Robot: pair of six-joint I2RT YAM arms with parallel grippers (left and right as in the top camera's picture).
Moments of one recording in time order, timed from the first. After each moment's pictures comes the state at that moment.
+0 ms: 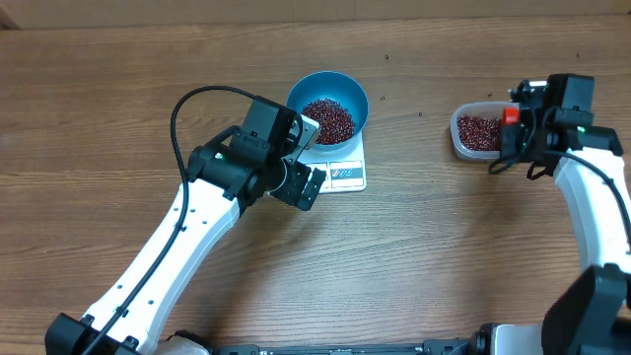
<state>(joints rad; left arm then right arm) -0.46 1.47 1.27 -0.90 0.09 0.03 -0.19 1.59 1.21 -0.71 -0.02 -0.23</state>
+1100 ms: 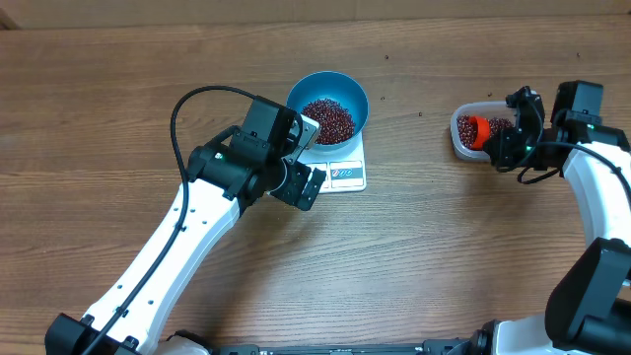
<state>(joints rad) -0.46 1.47 1.27 -0.90 0.09 0.03 -0.29 1.66 1.20 -0.75 -0.42 -0.23</state>
